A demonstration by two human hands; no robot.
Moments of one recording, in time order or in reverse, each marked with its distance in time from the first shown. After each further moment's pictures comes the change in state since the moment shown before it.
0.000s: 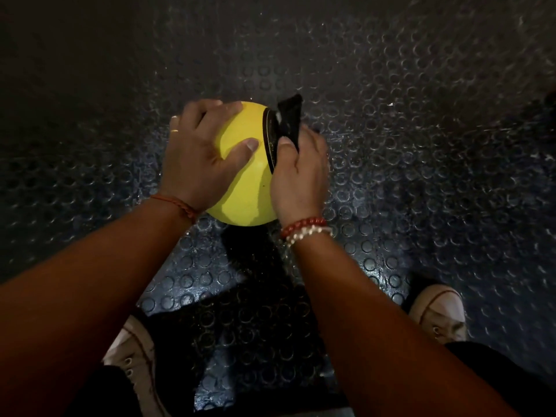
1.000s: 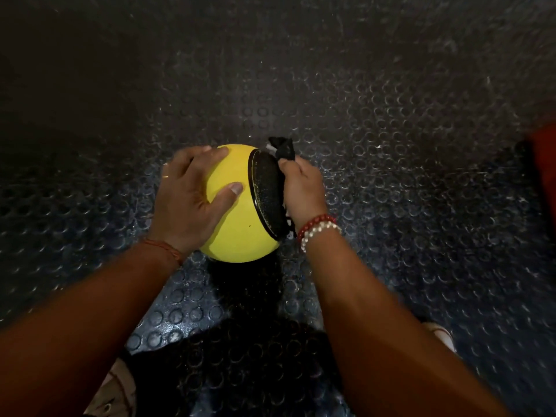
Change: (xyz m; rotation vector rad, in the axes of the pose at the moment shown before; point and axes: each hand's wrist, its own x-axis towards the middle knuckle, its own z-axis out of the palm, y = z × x) left_hand -0.010 -0.020 -0.002 -0.097 0.031 -0.016; right_hand 0.050 -0.001 -0.001 0.170 -0.262 0.233
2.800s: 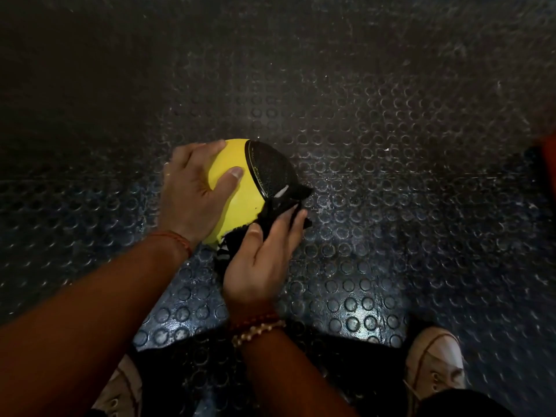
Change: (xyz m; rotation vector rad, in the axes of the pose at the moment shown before) left_hand 0.007 0.003 -0.003 -0.042 0.087 -0.186; right_hand -0.115 0.032 0.072 0.021 0.308 -0.111
